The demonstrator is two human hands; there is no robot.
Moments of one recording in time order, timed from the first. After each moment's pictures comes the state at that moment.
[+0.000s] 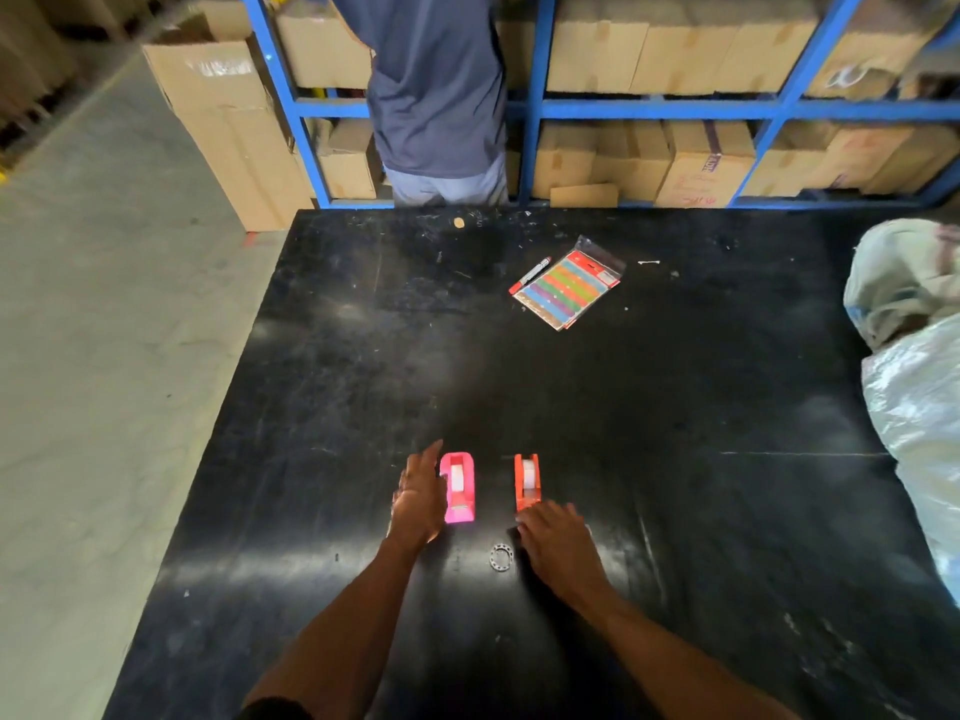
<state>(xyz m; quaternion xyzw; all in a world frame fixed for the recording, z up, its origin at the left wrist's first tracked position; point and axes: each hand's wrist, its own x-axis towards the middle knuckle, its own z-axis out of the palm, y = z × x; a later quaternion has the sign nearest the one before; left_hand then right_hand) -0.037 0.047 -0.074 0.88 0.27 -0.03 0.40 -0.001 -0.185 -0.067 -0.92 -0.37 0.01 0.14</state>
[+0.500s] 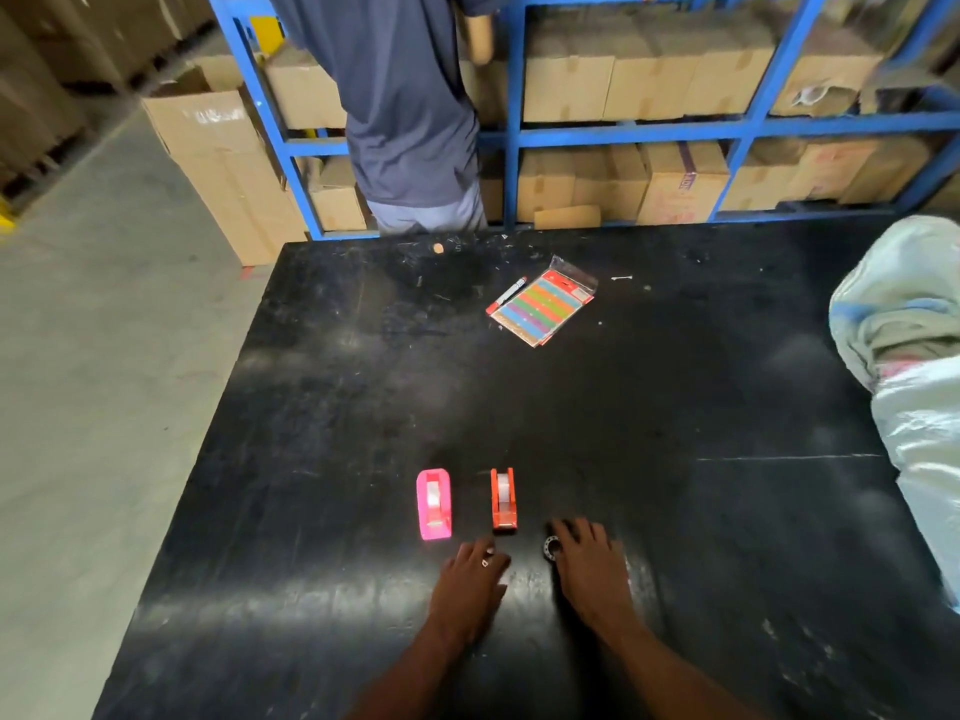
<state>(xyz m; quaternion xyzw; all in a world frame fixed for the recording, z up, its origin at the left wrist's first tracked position) -0.077 -0.068 -0.089 0.97 0.02 -0.14 0.17 0.006 -0.256 -0.074 -0.97 -0.21 0.12 0.08</state>
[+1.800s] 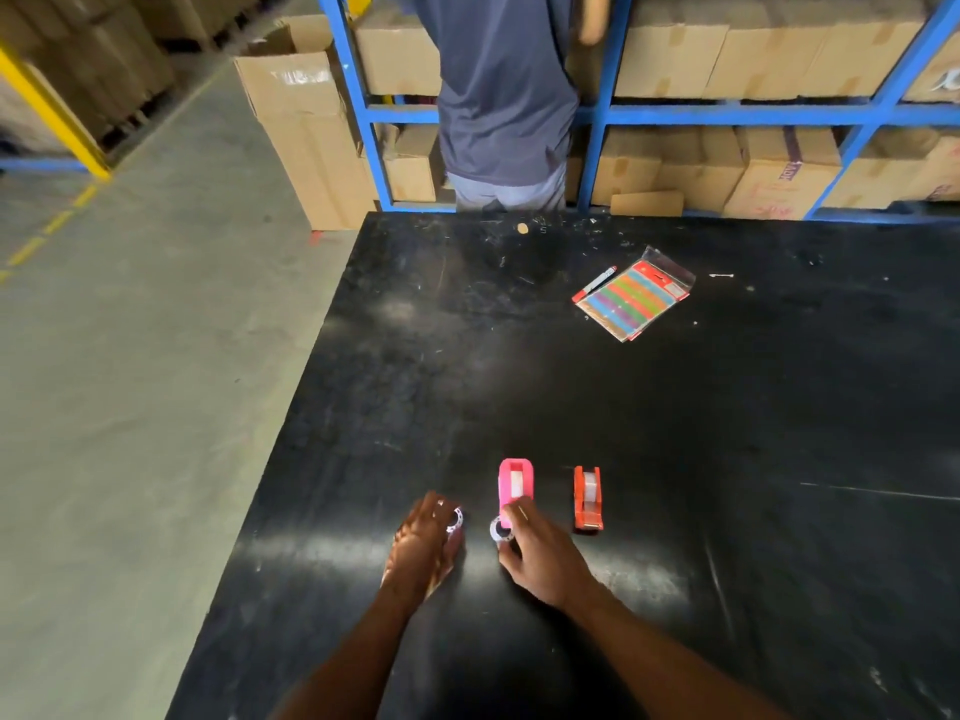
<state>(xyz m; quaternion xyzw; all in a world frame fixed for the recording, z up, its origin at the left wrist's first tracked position) -0.130 0.092 -0.080 0.96 0.18 0.03 0.23 -0.027 -0.095 -0.054 -0.87 -0.40 0.16 0.23</state>
